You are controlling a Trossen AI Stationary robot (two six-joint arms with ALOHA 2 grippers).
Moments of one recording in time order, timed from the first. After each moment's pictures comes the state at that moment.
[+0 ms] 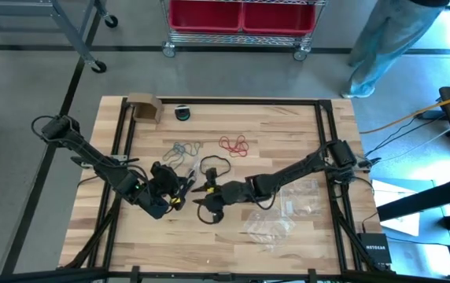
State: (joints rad) left arm -0.60 1.29 0.82 -0.54 -0.90 -1.06; right arm 0.29 2.02 1.28 0.40 0.29 -0.44
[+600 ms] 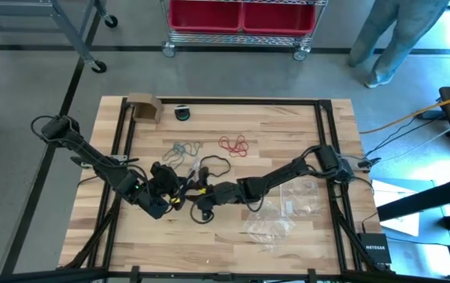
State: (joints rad) left arm -0.60 1.29 0.82 -0.54 -0.90 -1.07; right arm 0.27 2.17 1.38 0.53 0.34 -0.57
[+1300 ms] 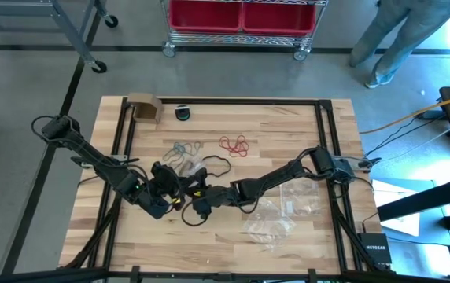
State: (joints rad) left arm -0.60 1.29 0.82 -0.53 -0.90 -1.05; right arm 0.27 2.22 1.47 0.36 0.44 -0.58
